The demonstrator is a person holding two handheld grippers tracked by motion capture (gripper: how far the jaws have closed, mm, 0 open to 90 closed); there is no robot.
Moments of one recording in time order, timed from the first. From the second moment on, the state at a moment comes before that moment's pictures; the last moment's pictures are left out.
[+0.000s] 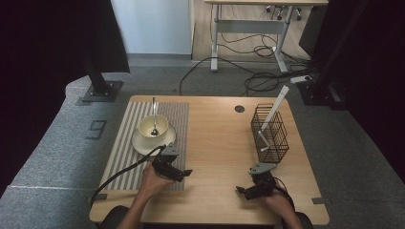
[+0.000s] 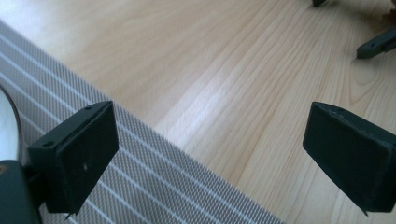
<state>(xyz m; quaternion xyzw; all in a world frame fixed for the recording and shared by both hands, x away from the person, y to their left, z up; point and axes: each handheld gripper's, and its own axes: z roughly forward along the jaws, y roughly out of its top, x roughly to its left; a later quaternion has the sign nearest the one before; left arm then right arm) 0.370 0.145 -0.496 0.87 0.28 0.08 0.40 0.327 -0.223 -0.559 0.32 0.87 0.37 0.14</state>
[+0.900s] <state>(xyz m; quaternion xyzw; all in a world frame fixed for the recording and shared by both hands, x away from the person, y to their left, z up) 0.401 0.059 -0.424 0.87 0.22 0.05 0.43 0.327 -0.223 -0.559 0.32 0.86 0.37 0.13</state>
